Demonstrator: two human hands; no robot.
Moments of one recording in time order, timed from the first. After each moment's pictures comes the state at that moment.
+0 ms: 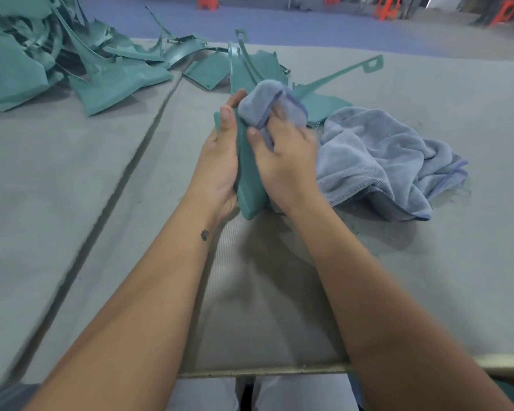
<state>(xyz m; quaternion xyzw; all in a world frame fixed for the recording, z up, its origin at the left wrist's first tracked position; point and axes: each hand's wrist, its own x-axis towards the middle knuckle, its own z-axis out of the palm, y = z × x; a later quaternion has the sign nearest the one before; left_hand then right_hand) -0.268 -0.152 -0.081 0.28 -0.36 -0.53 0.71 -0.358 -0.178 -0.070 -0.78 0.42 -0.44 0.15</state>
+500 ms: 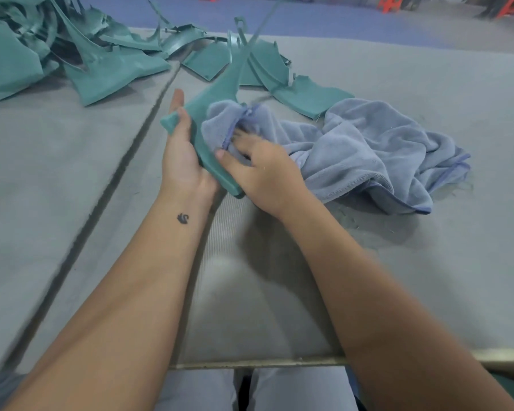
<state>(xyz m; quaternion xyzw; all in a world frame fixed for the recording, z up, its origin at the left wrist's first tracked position) -0.247 -0.150 -0.078 0.24 -0.11 -0.53 0.81 -0.356 -0.162 -0.078 -0.83 0.36 -0.31 0.28</state>
